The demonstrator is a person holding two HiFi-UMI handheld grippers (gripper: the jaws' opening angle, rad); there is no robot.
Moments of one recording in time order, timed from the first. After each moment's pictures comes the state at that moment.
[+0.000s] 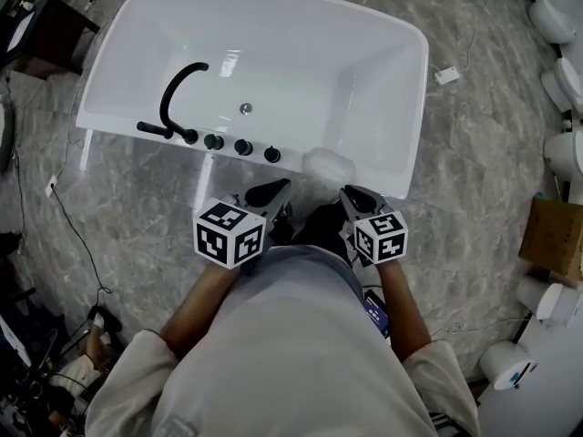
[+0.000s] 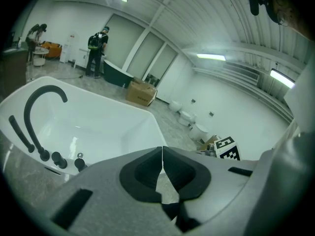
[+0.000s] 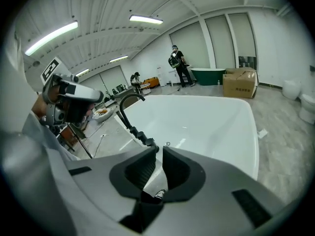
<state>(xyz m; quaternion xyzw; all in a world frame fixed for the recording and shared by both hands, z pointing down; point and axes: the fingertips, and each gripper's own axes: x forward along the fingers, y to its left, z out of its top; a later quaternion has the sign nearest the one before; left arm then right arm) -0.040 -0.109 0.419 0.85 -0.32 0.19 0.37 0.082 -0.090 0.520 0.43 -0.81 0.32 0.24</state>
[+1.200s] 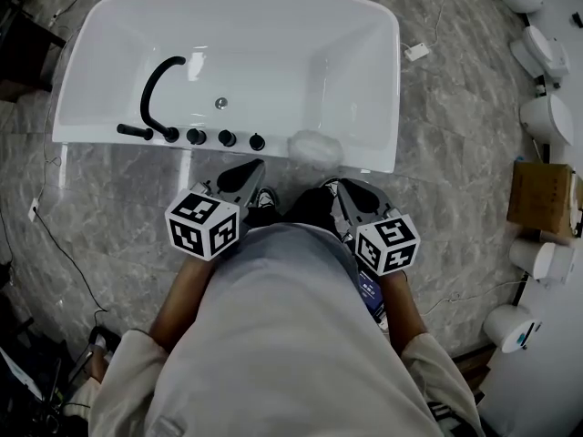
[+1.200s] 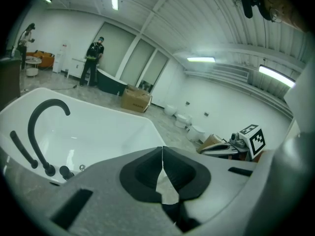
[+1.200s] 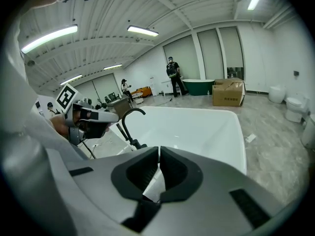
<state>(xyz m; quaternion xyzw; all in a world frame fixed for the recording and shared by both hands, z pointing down) -0.083 -0.113 0.409 0.88 -0.30 0.17 0.32 0.065 -0.057 0.435 0.49 -0.79 0.29 0.21</state>
